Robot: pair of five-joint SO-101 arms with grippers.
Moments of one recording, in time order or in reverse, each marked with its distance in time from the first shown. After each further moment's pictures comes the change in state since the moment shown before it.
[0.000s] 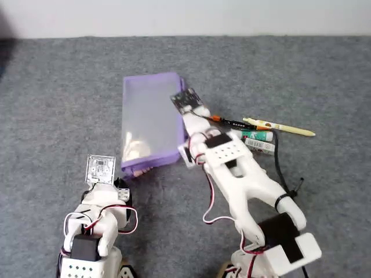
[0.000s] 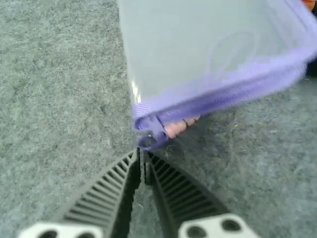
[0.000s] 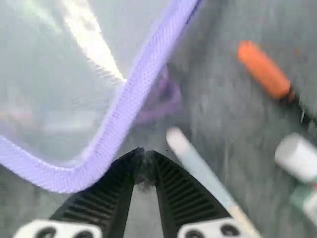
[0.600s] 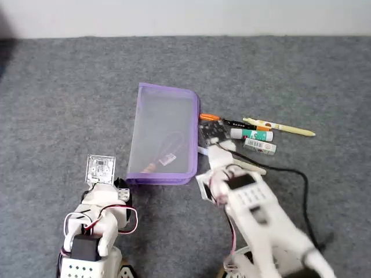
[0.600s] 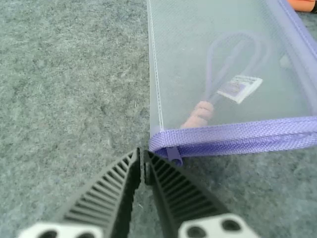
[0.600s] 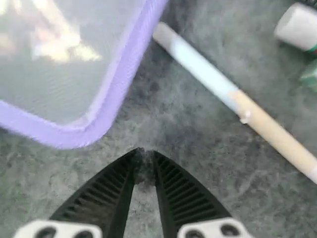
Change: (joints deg) left arm 0.0 0.0 0.0 0.0 0.0; right arm 3.3 -24.0 29.8 1.0 -8.4
